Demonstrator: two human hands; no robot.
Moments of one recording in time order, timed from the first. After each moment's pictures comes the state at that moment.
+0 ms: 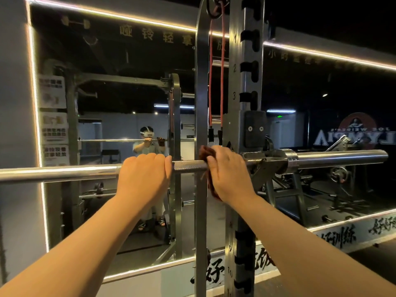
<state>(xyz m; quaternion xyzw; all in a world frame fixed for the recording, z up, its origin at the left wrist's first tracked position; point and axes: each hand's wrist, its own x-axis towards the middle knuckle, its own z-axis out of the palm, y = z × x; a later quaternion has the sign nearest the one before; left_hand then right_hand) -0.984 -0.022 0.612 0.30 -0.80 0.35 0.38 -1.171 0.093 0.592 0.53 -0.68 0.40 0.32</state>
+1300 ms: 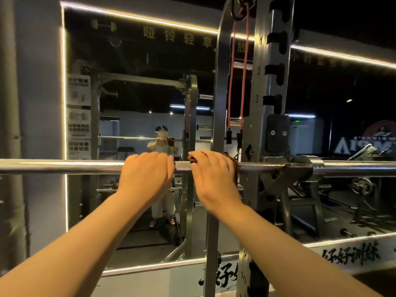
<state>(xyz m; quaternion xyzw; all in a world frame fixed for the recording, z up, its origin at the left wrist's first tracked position) -0.949 -0.049 0.611 0.32 -0.80 0.34 0.39 -1.102 0.057 0.588 0.58 -0.64 0.36 0.35</state>
